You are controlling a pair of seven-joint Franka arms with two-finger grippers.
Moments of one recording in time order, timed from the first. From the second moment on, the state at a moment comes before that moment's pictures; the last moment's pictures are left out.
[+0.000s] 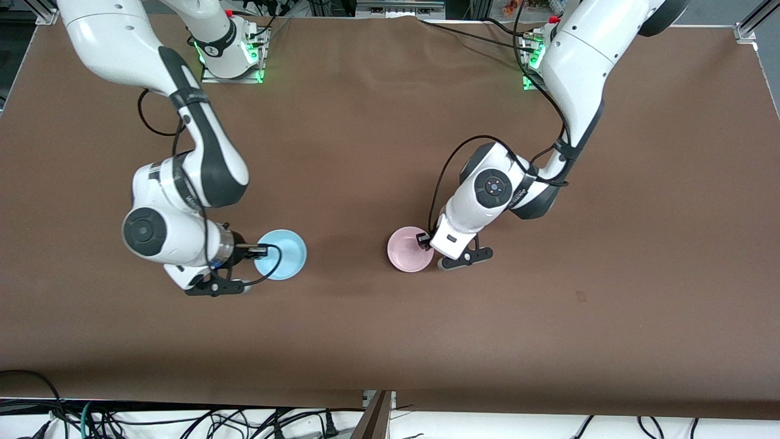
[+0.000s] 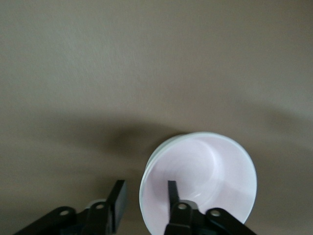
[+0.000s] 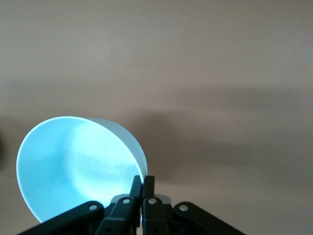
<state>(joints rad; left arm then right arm) -0.28 0.74 -0.30 -1.56 0.02 2.43 -0.83 0.20 0.67 0.12 -1.36 0.06 1.96 0.25</state>
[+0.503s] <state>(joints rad) -0.09 0.56 -0.28 -1.52 0.02 2.12 -0.73 0.36 0.69 0.15 -1.31 0.06 1.98 0.58</state>
